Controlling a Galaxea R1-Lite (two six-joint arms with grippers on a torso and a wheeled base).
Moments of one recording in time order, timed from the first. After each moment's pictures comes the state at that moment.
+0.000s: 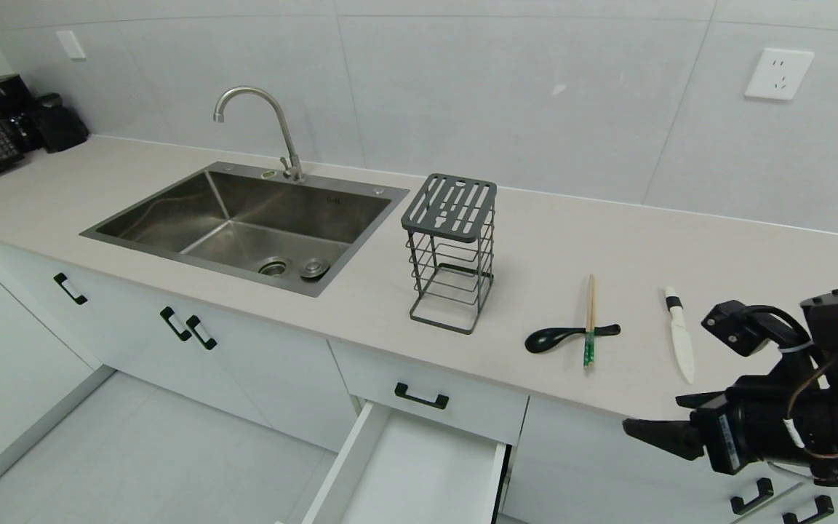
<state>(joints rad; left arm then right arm) 0.00 0.00 0.00 0.00 0.04 -0.04 0.40 1.46 -0.58 -0.22 0.18 0.07</state>
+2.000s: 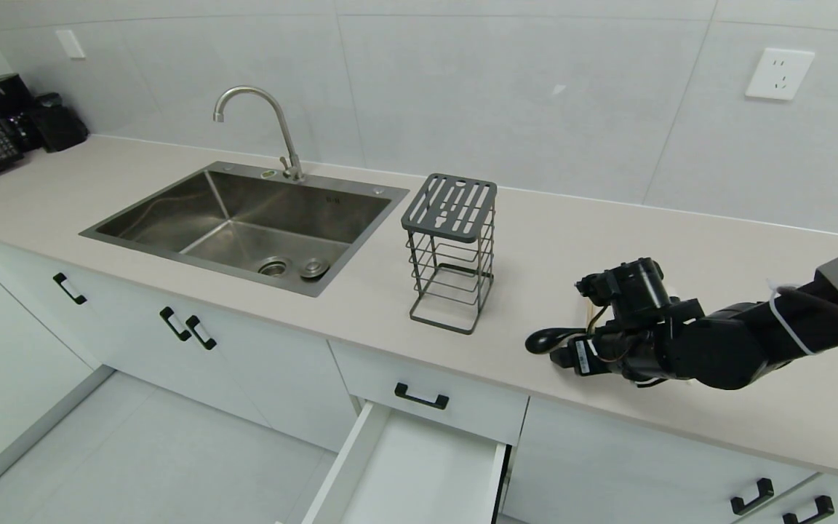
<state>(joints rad) 0.00 0.00 0.00 0.00 0.04 -0.04 0.43 2.05 -1.08 -0.24 -0.21 0.17</state>
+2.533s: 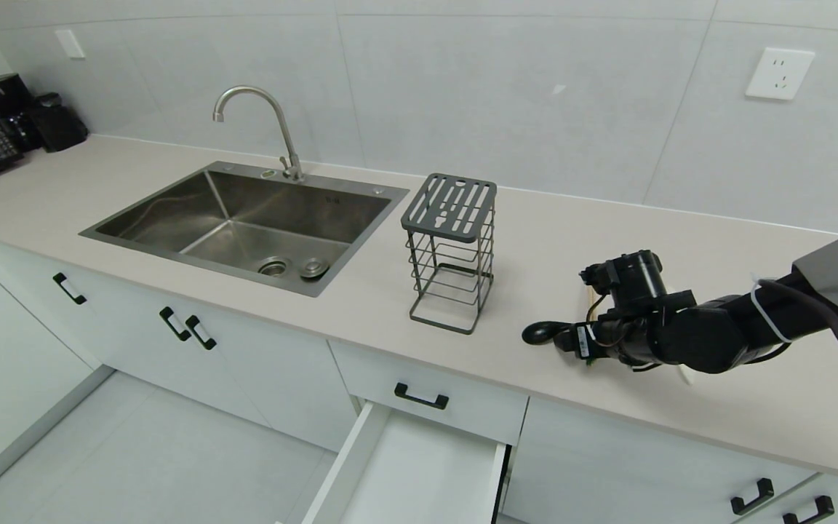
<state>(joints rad) 0.00 0.00 0.00 0.00 0.04 -0.04 0.38 2.11 -1.16 -0.26 -0.23 0.16</state>
